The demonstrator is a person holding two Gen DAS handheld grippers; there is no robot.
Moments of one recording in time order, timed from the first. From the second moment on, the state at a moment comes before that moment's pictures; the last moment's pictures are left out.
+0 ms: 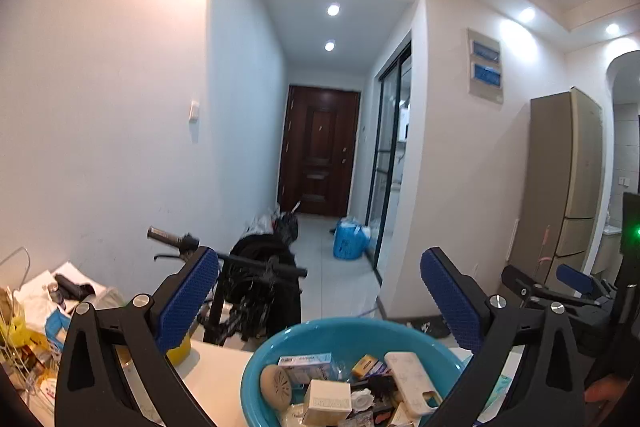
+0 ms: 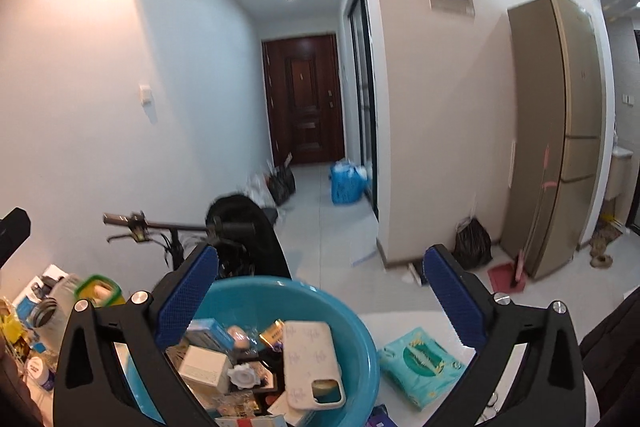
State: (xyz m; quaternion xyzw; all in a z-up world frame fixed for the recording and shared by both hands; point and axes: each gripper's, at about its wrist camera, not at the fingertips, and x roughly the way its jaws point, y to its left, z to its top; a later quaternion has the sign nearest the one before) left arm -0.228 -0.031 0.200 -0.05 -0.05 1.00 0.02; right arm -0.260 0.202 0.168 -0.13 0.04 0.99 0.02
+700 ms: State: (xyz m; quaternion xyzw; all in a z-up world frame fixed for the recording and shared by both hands) left arm -0.226 -0.044 0.207 -0.05 -0.07 1.00 0.04; right arm -0.243 0.199 0.180 -0.10 0.03 0.99 0.03
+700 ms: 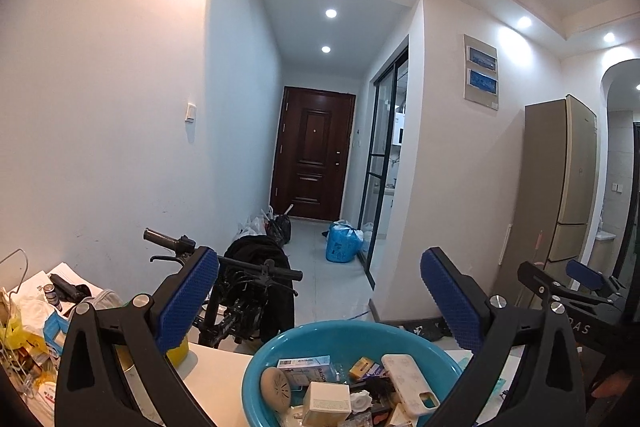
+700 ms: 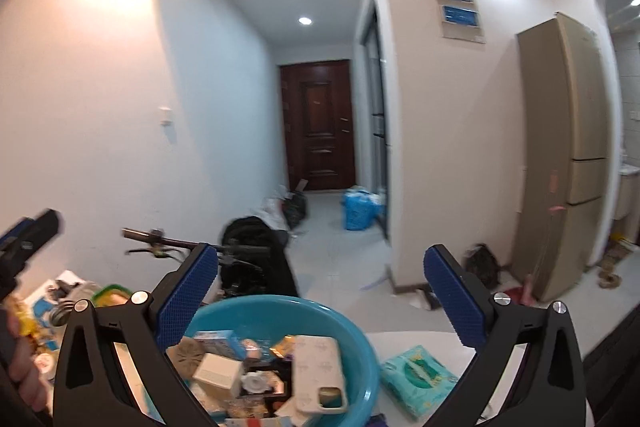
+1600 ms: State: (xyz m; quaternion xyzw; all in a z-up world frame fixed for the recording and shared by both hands) left arm -0.040 -0.033 0.279 -0.01 -0.05 1.00 0.02; right arm -0.047 0.181 0.253 0.00 0.00 1.00 0.00
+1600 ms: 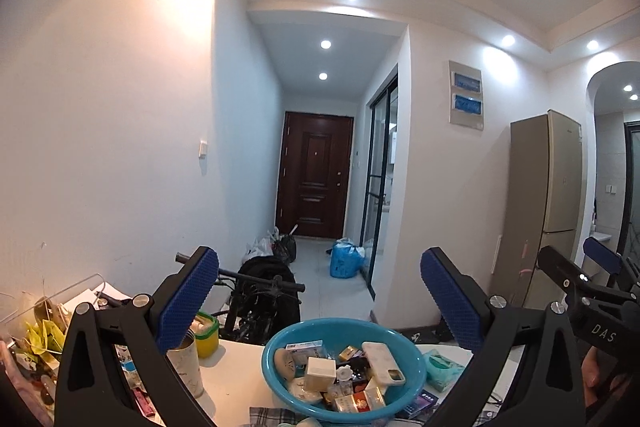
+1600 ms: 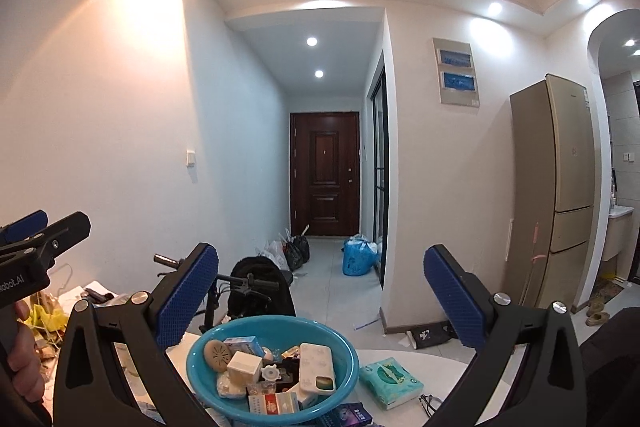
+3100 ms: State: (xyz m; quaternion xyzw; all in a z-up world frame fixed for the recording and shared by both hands) left arm 0.042 -0.036 0.199 -0.04 -0.02 1.00 -0.01; right arm 0.048 0.208 0.188 -0.04 0.03 1.00 0.01
